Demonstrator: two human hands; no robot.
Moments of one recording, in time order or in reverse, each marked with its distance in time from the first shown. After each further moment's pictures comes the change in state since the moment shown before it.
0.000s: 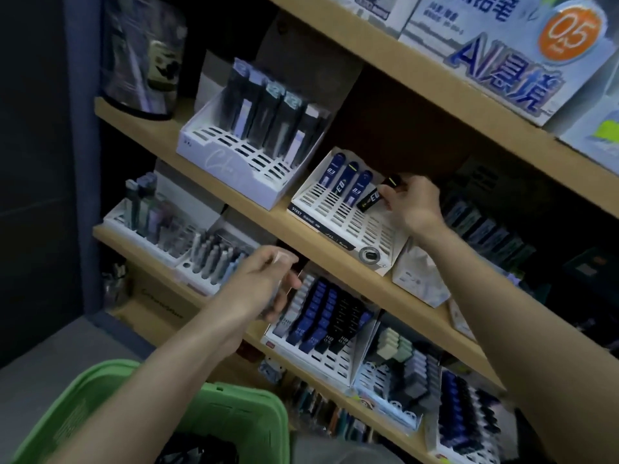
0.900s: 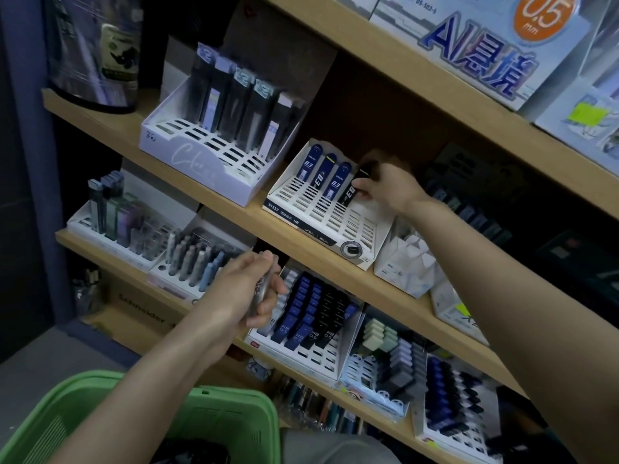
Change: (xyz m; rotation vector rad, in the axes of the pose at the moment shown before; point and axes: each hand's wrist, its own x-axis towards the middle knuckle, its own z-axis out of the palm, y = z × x) left_hand 0.010 -0.007 0.006 -0.266 -0.085 -0.104; right_hand 0.020 0.001 -0.009 -0.152 -0.276 -0.082
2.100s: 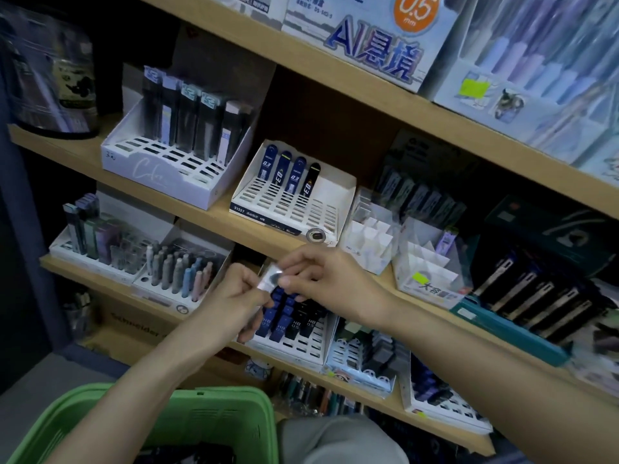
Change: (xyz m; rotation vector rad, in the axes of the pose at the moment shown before) left_hand -0.014 -0.019 0.018 0.537 -0.075 0.119; right_hand -0.155 -0.007 0.036 0.438 -0.298 -0.170
